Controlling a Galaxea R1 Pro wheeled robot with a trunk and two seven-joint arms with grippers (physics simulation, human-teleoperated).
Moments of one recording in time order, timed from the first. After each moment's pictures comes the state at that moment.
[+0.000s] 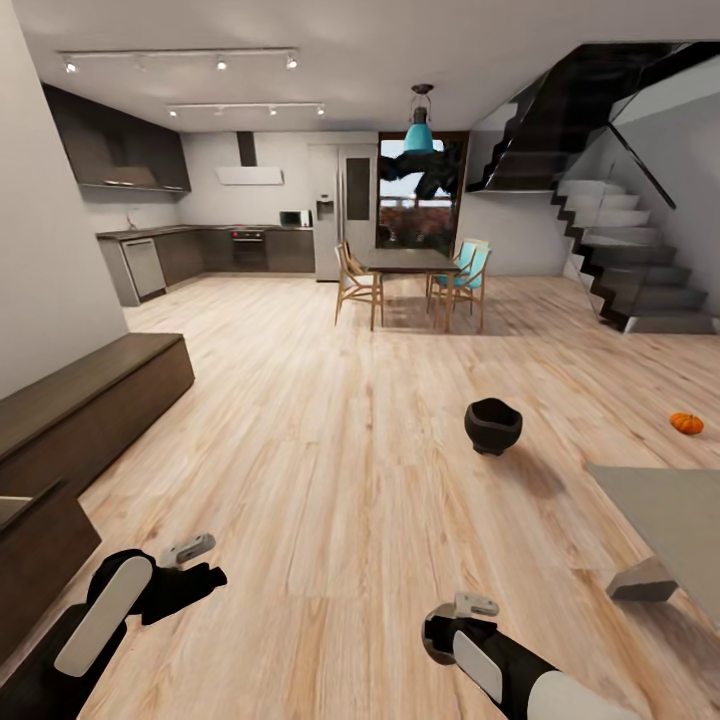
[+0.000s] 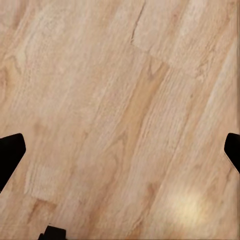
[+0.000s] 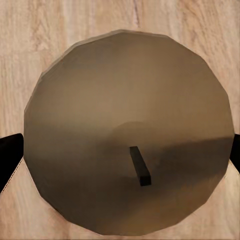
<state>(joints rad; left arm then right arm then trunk) -0.36 0.28 -0.13 -1.28 1.12 0.93 0.68 -0.61 0.01 0.76 -0.32 -0.96 0.19 -0.30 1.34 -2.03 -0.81</state>
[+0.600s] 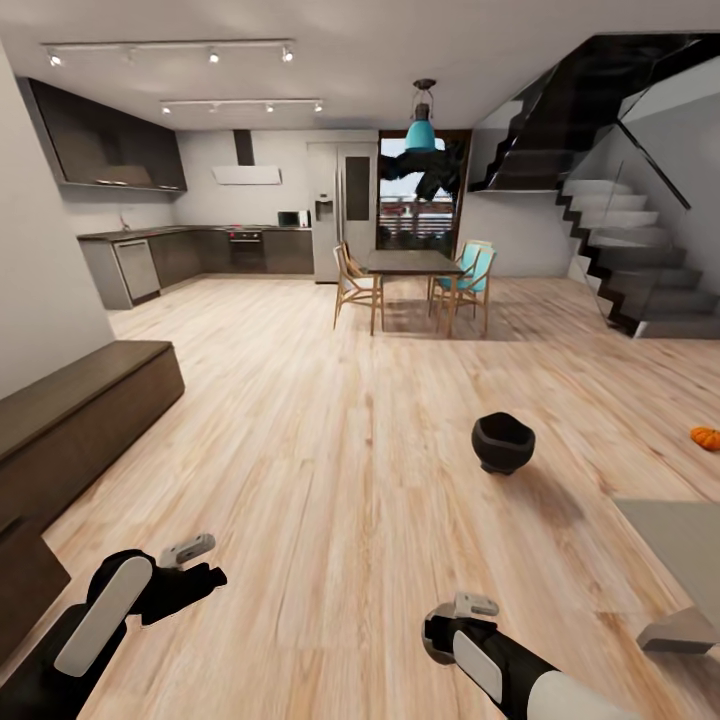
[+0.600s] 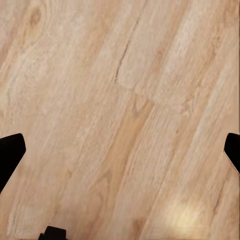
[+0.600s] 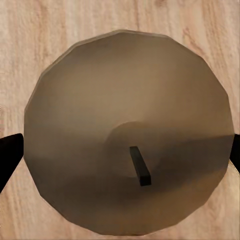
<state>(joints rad) -0.36 0.28 -0.13 -1.28 1.12 0.93 0.68 -0.61 0.01 0.76 -0.32 -0.96 0.19 -0.30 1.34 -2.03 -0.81</state>
